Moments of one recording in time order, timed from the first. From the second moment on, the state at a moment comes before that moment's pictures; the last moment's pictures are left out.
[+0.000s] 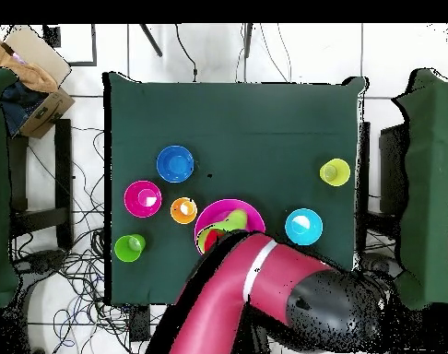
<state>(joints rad) -0.39 -0.01 -0.55 1.58 -1.15 -1.16 2.01</state>
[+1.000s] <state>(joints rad) -0.09 -0.04 -0.76 1.56 -1.49 -1.03 2.56</state>
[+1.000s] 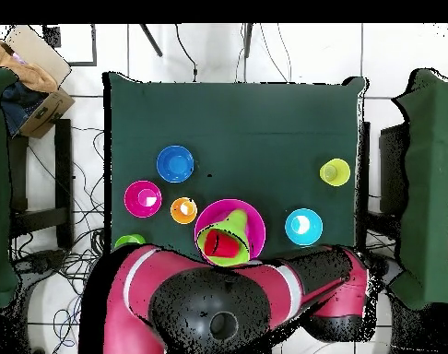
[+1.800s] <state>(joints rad) -0.12 -0.07 -0.80 1.53 -1.49 -1.03 2.57</state>
